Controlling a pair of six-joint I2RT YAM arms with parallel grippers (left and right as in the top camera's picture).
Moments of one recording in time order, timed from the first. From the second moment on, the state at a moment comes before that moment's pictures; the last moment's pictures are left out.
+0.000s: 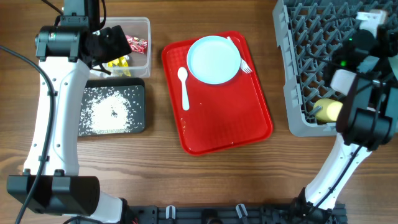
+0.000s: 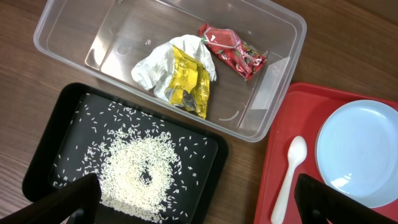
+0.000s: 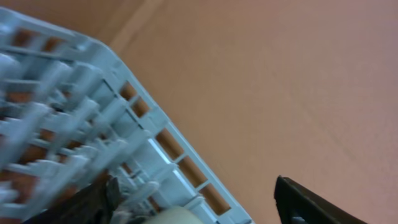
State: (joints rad) left arm -0.05 1.68 1.80 -1.19 -0.16 -0.43; right arm -0.30 2.28 1.33 1.04 0.83 -0.86
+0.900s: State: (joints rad) left arm -0.05 1.68 1.80 -1.19 -0.16 -0.43; right arm 0.13 1.63 1.34 -0.30 -0.15 -0.09
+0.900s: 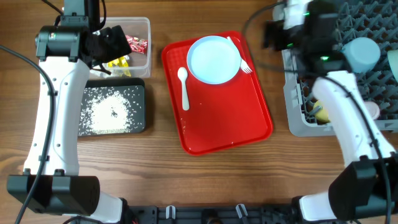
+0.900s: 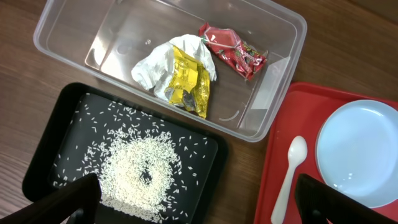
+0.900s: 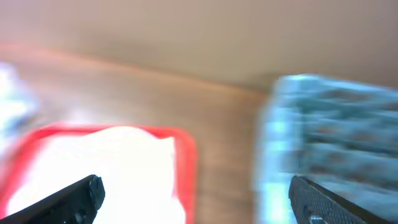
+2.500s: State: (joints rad) left arm -0.05 1.68 1.80 -1.19 -0.16 -0.43; right arm 0.27 2.09 1.34 -0.30 -0.14 0.60
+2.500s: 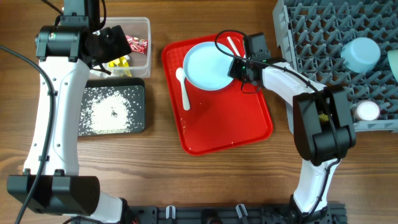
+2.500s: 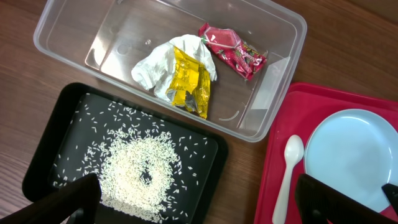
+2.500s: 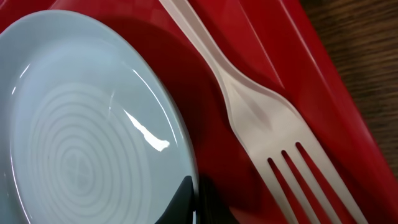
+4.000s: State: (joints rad) left arm -0.05 1.68 1.80 -1.19 -0.16 -0.43; right arm -0.21 1.85 1.33 0.35 0.56 -0.53
